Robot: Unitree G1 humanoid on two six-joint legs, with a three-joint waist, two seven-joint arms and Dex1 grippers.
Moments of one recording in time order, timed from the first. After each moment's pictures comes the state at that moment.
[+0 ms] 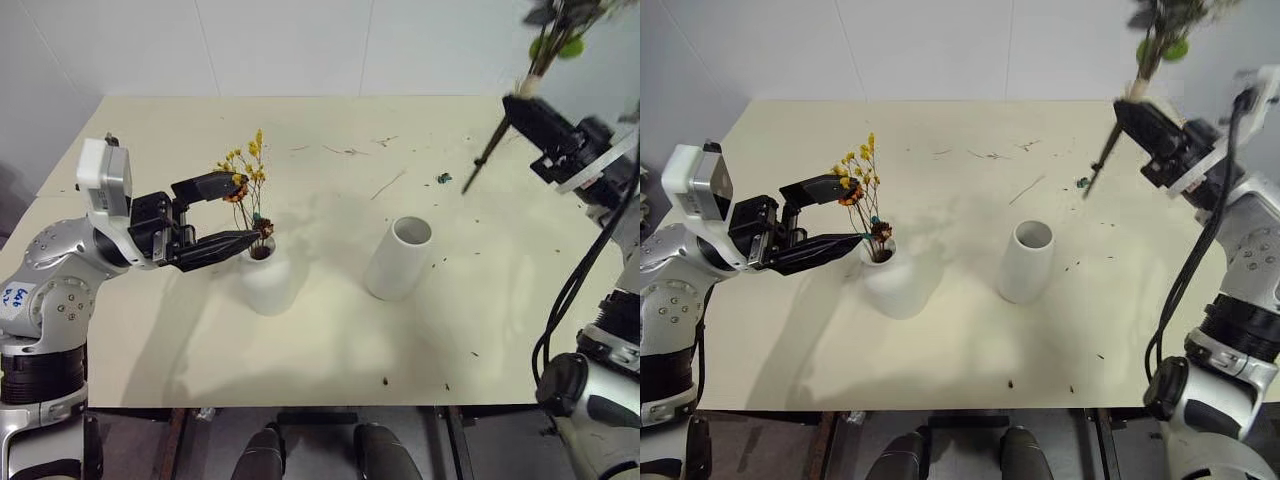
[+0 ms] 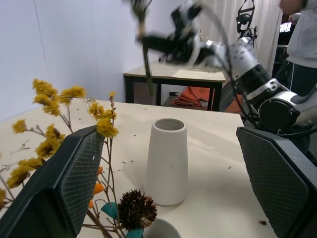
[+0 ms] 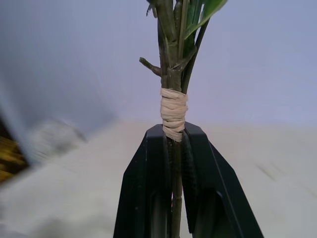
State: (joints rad) left arm -0.54 0.74 0.27 -0.14 -0.86 0.50 -1.09; right arm -0.87 -0.51 -0.59 -0.12 0.83 0.92 0.68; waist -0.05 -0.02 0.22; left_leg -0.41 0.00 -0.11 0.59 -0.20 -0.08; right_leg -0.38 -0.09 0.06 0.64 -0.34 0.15
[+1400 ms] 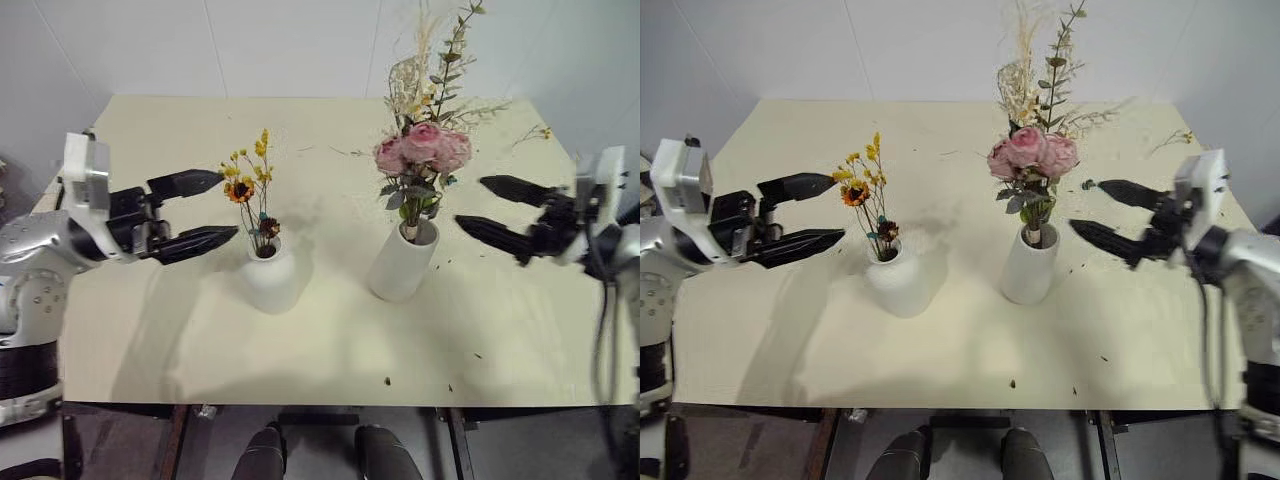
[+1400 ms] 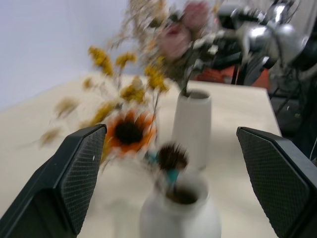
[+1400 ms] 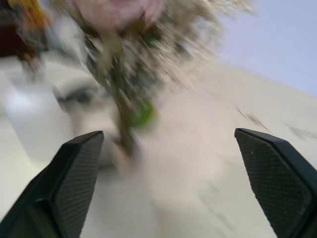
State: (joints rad) left arm -0.53 0.87 0.32 -0.02 -0.78 0.47 -1.17; right arm -0.46 -0.94 -0.35 -0.02 0.66 0.46 1.10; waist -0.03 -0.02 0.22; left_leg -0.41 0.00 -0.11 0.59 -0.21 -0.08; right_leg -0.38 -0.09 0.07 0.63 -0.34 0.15
